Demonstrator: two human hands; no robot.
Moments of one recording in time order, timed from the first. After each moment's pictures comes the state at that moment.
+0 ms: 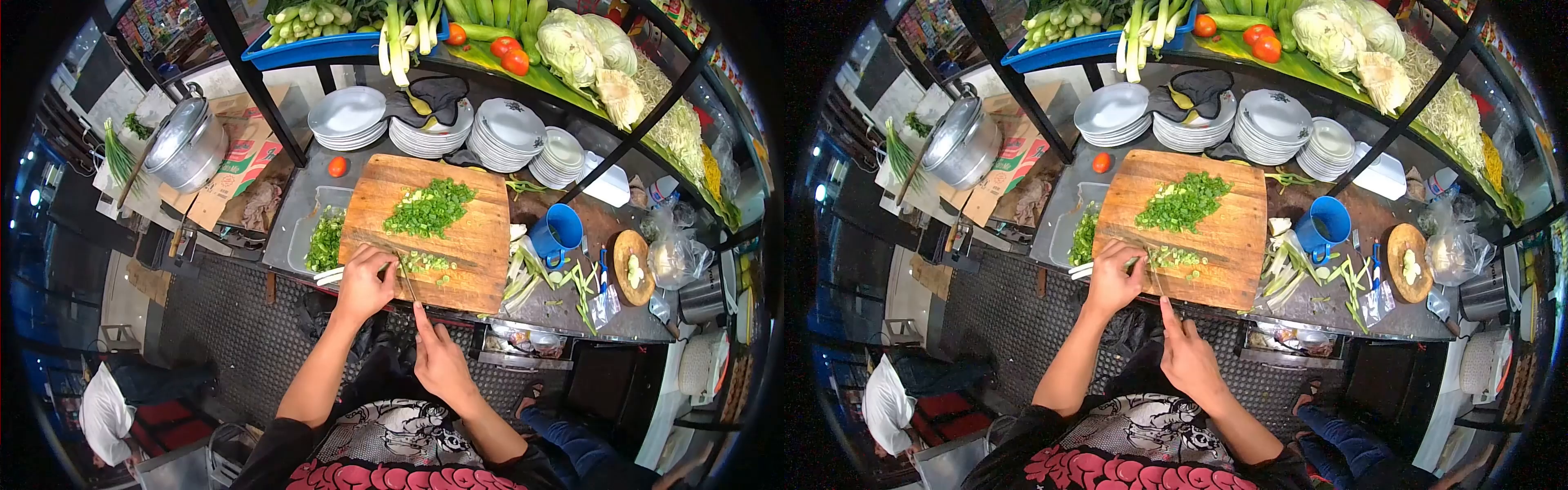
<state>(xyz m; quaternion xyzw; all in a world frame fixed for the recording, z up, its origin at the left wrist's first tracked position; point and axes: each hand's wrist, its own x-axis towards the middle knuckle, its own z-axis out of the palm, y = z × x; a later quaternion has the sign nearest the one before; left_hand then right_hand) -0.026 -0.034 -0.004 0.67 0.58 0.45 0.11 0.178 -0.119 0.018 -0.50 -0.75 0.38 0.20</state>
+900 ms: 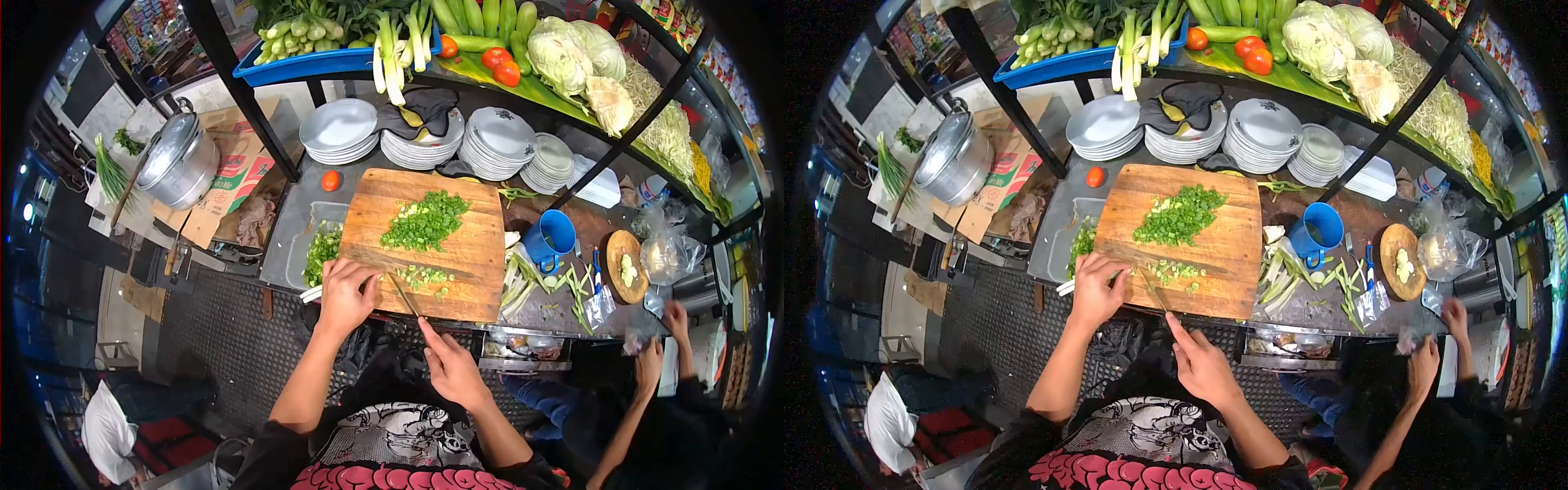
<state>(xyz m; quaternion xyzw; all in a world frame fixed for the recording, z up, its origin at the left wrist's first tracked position) -0.056 -0.039 0.012 0.70 0.60 0.37 0.05 0.196 -0.111 0.018 -0.48 -0.74 0.40 0.24</state>
